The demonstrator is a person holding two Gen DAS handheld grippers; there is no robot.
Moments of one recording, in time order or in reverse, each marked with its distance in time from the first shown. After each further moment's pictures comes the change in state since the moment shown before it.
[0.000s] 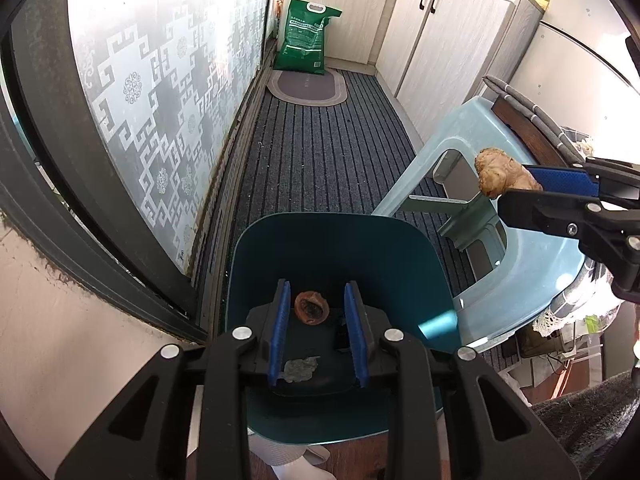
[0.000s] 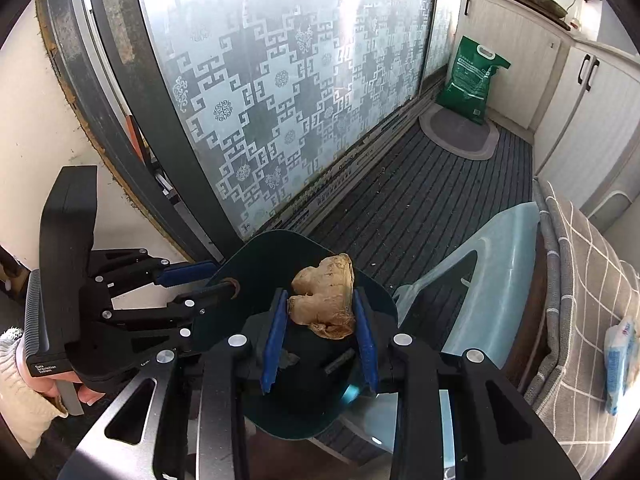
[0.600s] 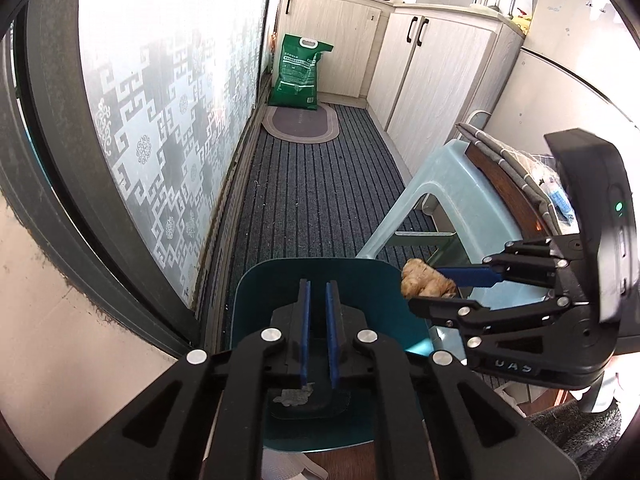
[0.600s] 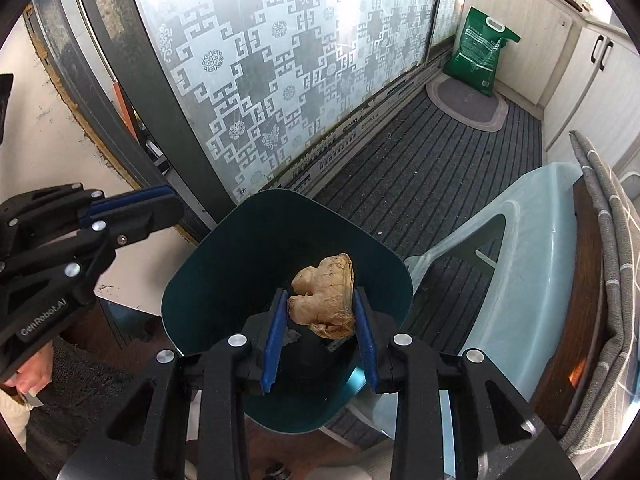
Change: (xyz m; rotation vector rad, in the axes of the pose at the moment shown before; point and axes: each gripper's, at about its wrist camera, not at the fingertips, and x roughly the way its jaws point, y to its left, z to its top) left arm -0.045 -0.012 0.018 0.019 -0.131 -0.009; right arm 0.048 0.002 -0.015 -0.001 0.121 0.010
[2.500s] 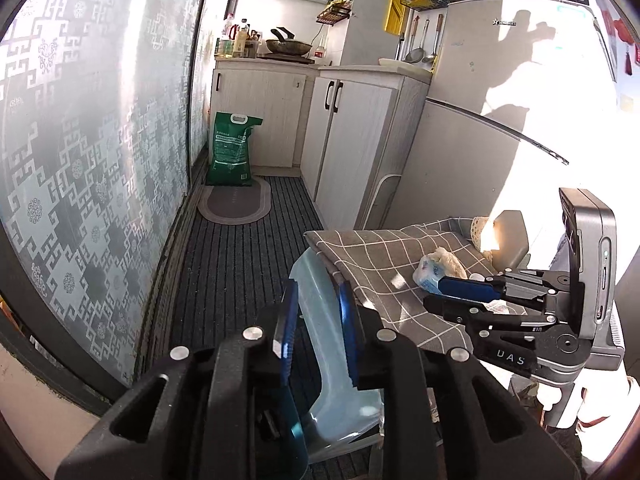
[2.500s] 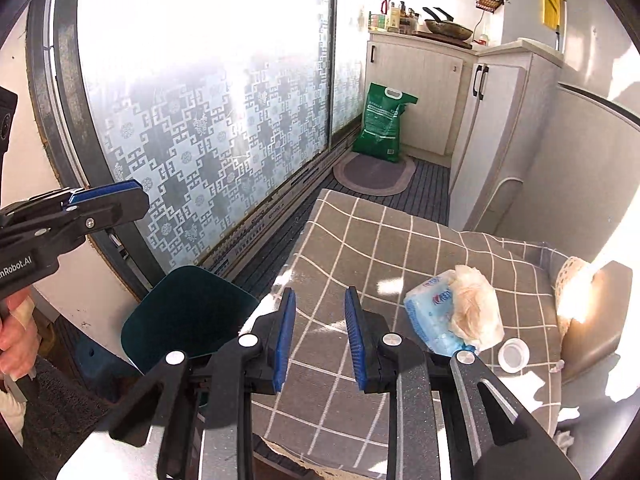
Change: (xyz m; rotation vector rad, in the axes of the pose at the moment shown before) left arm -0.053 -0.148 0.065 0.115 -0.219 -0.150; right arm -0.164 -0.130 -0.074 0.146 -0.372 -0.174
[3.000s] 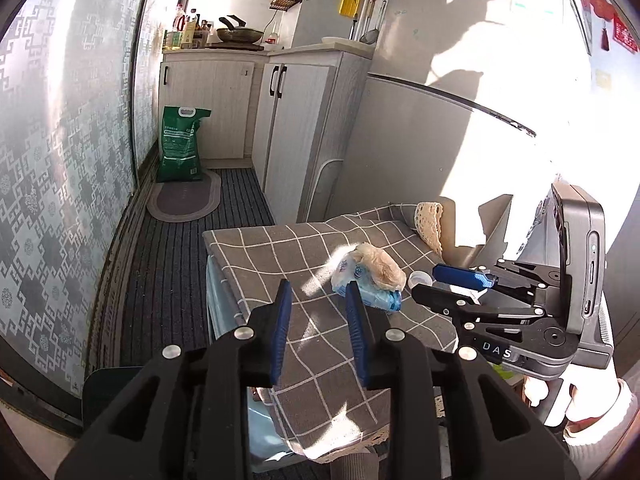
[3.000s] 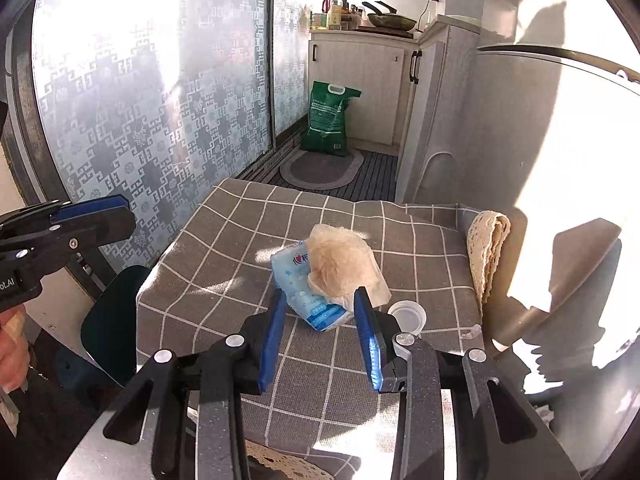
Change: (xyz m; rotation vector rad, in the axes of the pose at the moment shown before) left arm 0.053 -0.081 0.005 0.050 0.047 -0.133; right arm -0.024 -0.078 -0.035 0.091 -0.010 -0.125
